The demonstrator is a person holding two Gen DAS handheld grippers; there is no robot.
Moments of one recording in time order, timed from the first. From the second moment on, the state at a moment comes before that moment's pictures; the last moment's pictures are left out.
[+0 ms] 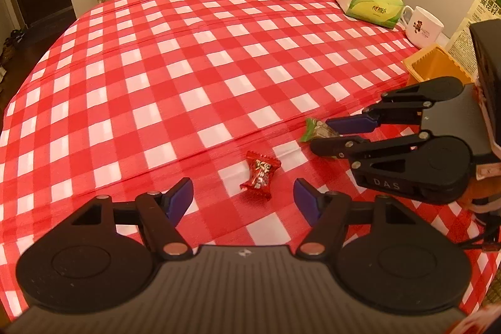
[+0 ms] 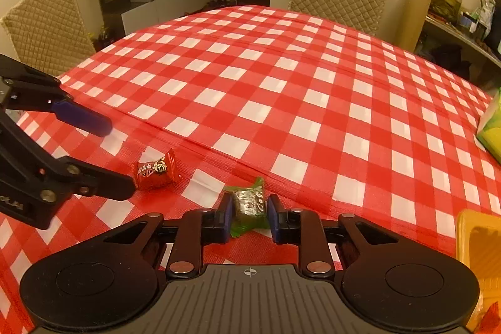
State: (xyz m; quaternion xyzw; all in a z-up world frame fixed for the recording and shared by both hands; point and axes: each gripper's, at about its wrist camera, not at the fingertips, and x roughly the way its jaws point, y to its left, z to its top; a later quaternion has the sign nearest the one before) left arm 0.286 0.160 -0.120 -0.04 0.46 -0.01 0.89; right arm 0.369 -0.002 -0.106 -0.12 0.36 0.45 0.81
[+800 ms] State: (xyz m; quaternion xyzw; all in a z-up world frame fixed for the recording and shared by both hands) left arm 0.315 0.143 -0.134 -0.03 0.47 -0.03 0.88; right arm 0.350 -0.072 -0.079 0.04 0.39 0.38 0.84
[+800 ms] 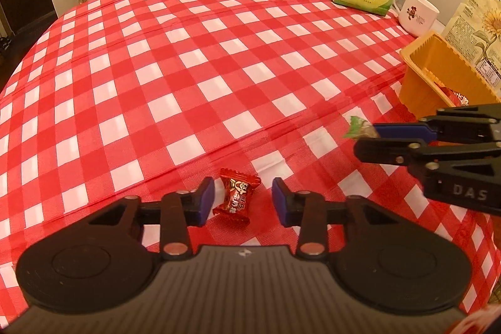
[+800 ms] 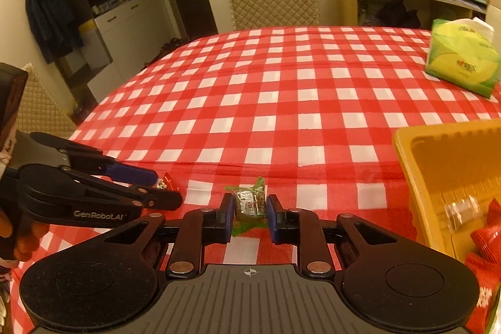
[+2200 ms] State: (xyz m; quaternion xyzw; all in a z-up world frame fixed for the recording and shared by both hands) left arm 0.197 0.064 -0.070 -0.05 0.44 -0.09 0.89; right arm 0.250 -0.162 -0.039 0.09 0.40 0.38 0.83
